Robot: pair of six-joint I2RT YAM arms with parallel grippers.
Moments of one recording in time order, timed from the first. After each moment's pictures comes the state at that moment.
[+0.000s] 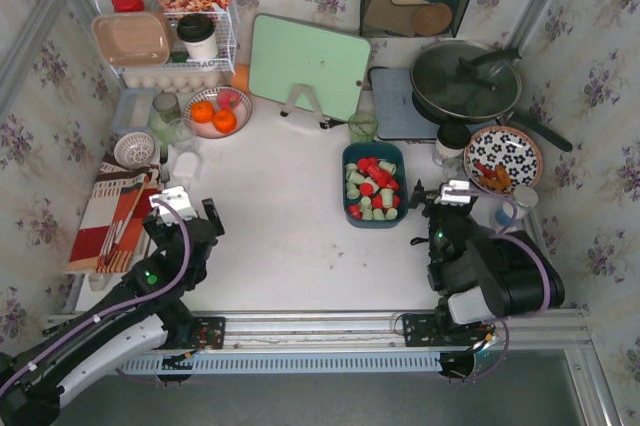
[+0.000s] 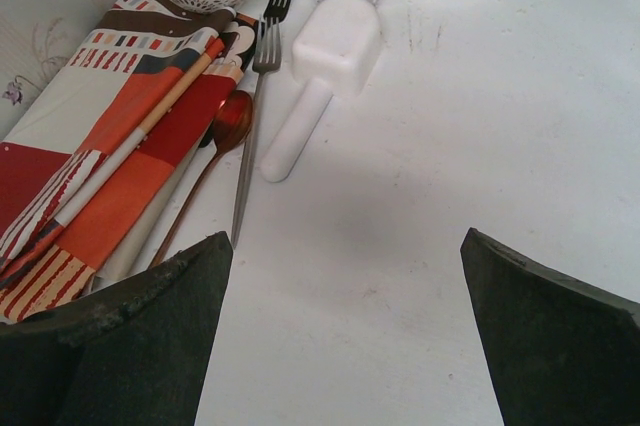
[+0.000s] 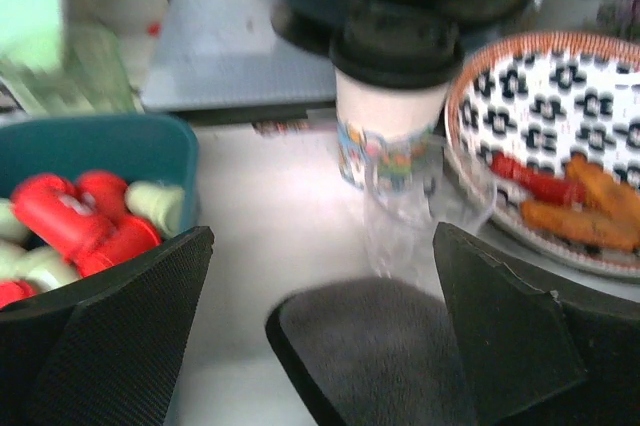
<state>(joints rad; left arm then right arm) -0.80 0.56 0.43 -0.41 -1.01 -0.47 0.18 1.49 0.00 1.52 0.33 -0.04</state>
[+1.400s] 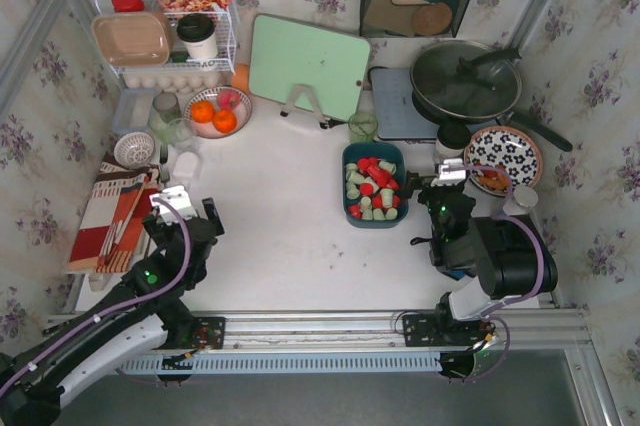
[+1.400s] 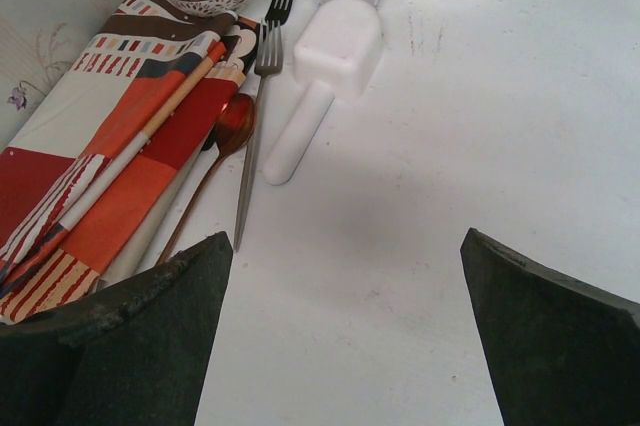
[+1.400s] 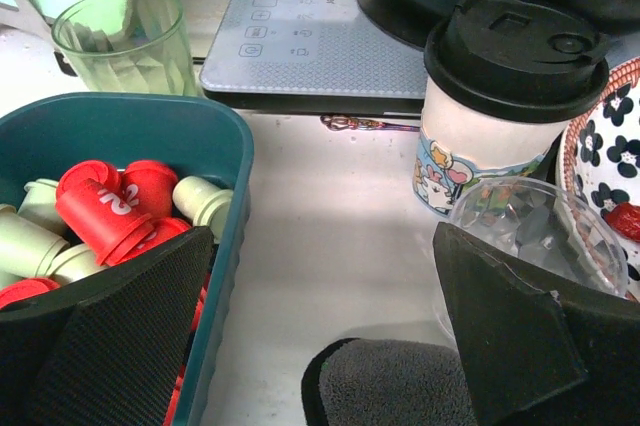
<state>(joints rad) -0.79 0.57 0.43 -0.40 -1.00 -0.45 0.06 1.54 0.18 1.35 0.00 0.01</state>
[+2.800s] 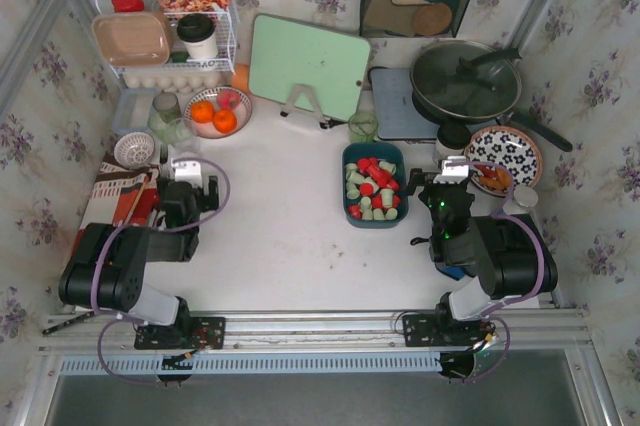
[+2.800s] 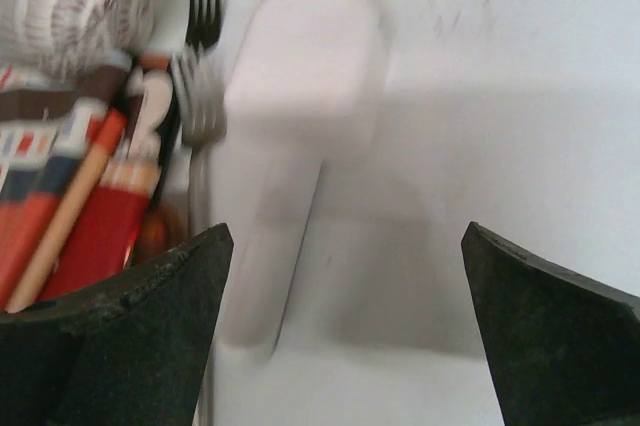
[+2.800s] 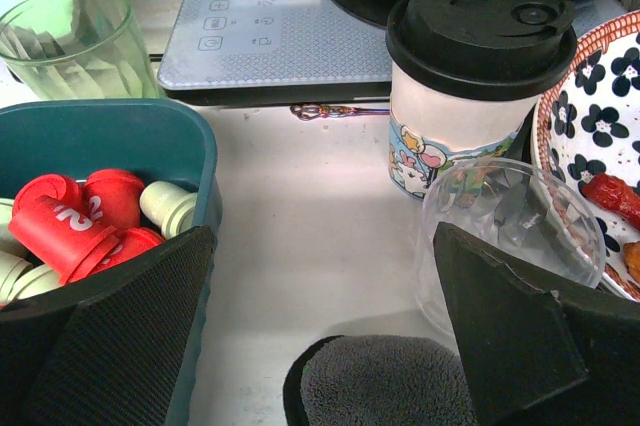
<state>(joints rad) -0.13 1.49 0.26 0.84 -0.28 0.11 0.06 1.54 0.21 1.28 0.08 0.04</state>
